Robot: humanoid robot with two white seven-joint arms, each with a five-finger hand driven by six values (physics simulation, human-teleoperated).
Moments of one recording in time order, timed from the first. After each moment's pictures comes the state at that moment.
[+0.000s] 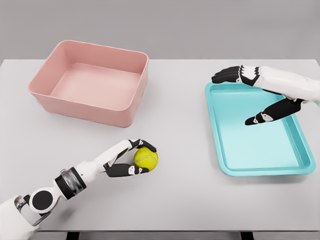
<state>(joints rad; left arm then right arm) -0.12 0.65 -0.73 -1.76 0.24 -0.20 -0.12 -0.50 -1.02 0.46 -1.75 -0.37 -0.58 0.61</state>
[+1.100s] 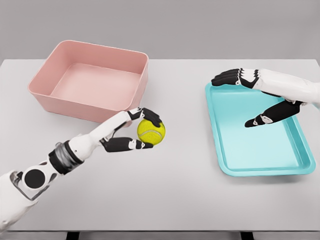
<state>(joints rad) -0.28 0.66 -0.71 -1.77 0.24 -0.41 -0.12 -0.49 -1.02 0.46 -1.75 -0.36 -0.58 0.61</state>
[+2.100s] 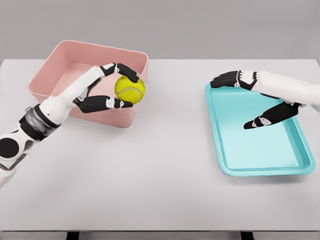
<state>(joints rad) -0.40 0.72 -0.58 -1.77 0.29 -0.37 -0.12 -0.49 -1.02 0.46 -1.75 -0.36 -0.58 0.61</state>
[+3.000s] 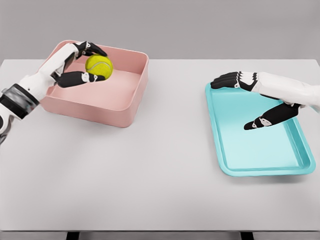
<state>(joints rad) -0.47 0.75 -0.51 -1.67 0.34 -0.06 -0.11 -0.48 -1.02 0.46 -1.75 -0.36 -0.58 0.61</state>
